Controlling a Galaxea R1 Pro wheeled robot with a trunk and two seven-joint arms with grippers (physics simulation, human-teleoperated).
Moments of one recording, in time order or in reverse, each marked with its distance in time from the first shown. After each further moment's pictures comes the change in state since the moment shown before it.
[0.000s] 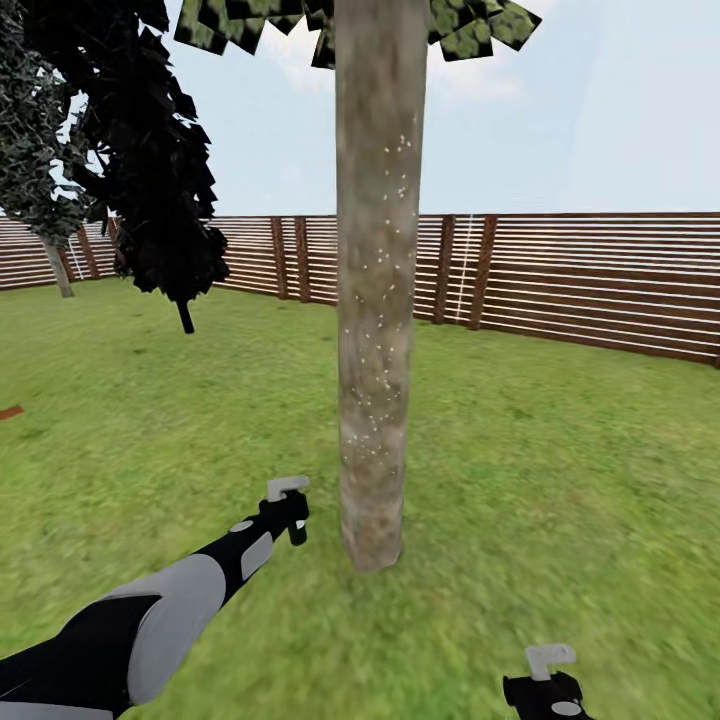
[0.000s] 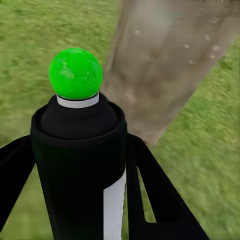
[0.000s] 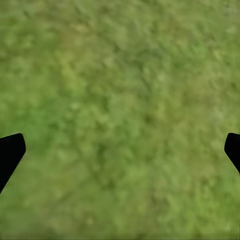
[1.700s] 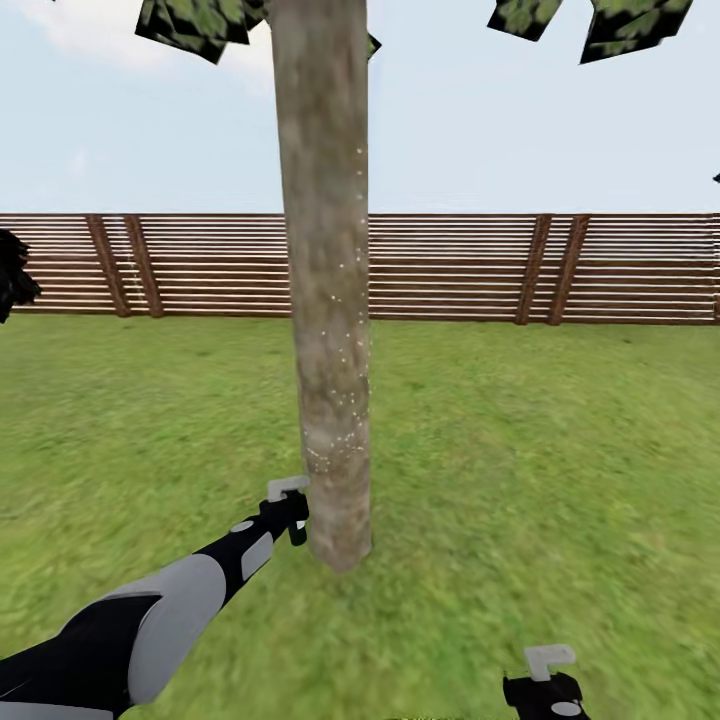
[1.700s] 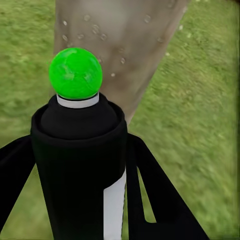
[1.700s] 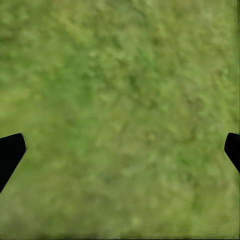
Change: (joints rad) left arm 0.000 -0.001 0.000 0.002 0.000 0.000 0.000; right arm 0.000 0.000 0.001 0.001 0.000 0.001 0.000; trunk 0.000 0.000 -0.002
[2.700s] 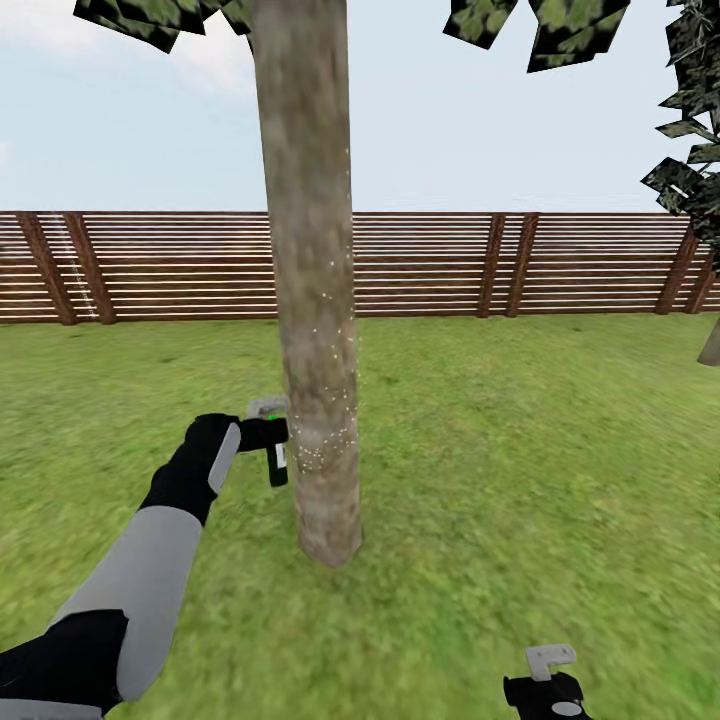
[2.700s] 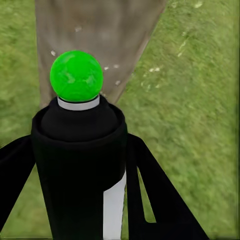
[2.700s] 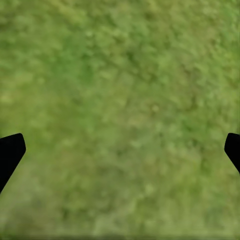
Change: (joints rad) left arm -0.004 0.041 -0.007 -0.804 0.010 0.972 -0.003; right arm 0.000 -0.001 0.000 0.000 0.002 -0.001 -0.002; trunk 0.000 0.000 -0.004
